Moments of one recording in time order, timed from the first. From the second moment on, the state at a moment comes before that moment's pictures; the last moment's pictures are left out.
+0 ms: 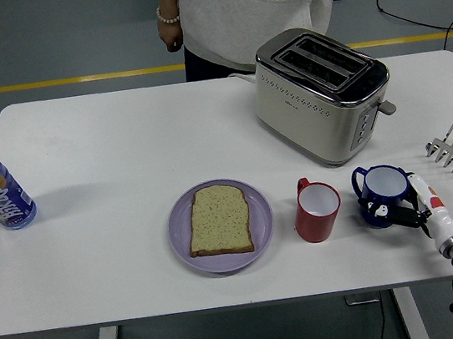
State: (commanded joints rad) left arm -0.21 0.03 -0.59 -0.25 -0.12 0.23 0.05; right arm 0.23 -0.27 0.93 0.98 -1.08 -0.30 0.33
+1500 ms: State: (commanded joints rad) left arm -0.20 0.02 -0.62 -0.25 -0.08 0.24 0.06; right arm 0.22 -0.28 0.92 0.97 -1.10 -0.28 0.34
